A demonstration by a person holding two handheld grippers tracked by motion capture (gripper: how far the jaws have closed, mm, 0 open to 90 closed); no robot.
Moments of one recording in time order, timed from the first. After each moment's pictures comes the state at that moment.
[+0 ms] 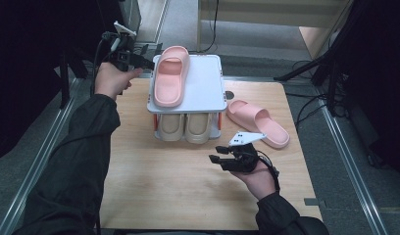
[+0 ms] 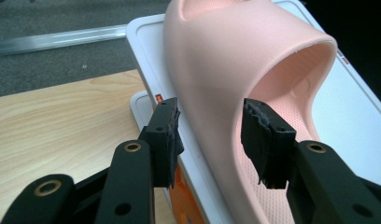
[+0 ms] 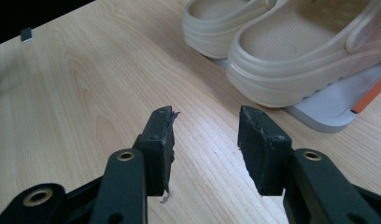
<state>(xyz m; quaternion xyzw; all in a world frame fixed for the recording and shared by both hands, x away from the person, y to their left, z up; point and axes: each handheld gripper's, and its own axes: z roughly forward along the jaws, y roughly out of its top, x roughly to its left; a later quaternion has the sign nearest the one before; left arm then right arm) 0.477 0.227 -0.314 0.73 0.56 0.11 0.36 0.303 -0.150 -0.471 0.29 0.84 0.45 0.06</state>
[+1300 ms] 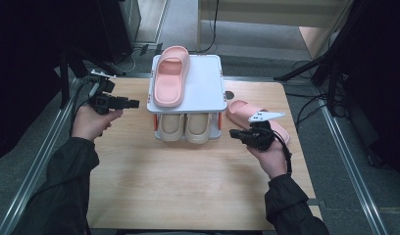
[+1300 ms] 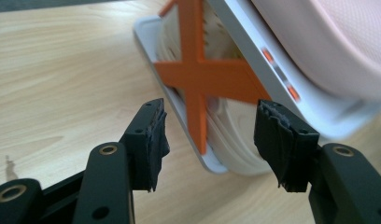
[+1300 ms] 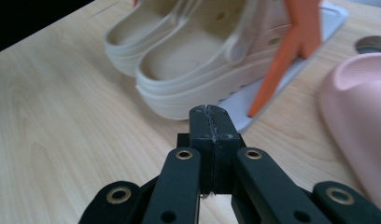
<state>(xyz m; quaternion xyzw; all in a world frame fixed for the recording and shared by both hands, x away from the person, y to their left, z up) 0.390 0.271 -0.392 0.75 0.54 0.09 0.37 0.367 -0.198 -0.464 0.34 0.82 0.46 0.07</state>
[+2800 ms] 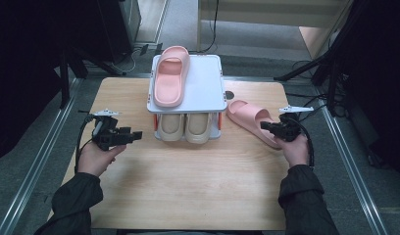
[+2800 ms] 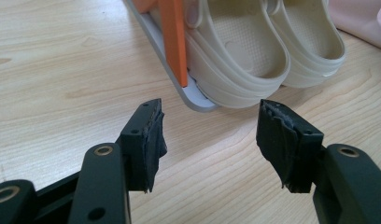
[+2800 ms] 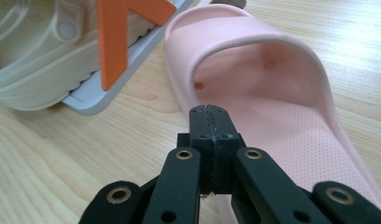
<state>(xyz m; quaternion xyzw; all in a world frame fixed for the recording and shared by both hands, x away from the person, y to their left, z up) 0.323 0.262 -0.458 0.74 0.54 0.10 0.39 0.418 -0.291 -0.492 0.46 0.77 0.42 0.11</state>
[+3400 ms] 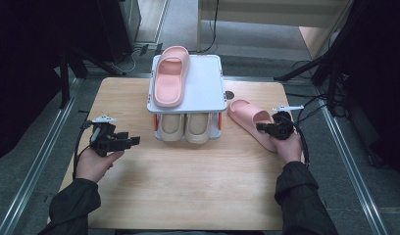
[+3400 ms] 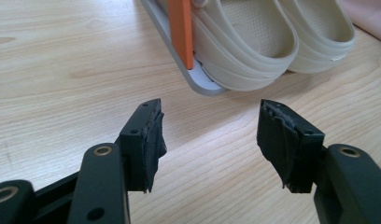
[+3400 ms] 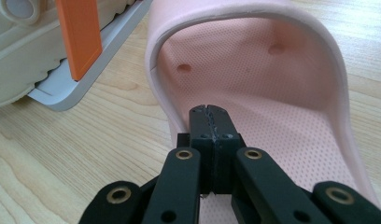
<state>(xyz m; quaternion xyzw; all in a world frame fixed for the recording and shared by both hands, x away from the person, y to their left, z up) 0.311 0.265 -0.468 0.74 0.54 0.11 0.38 0.435 -0.279 -0.511 0.48 0.78 0.39 0.09</state>
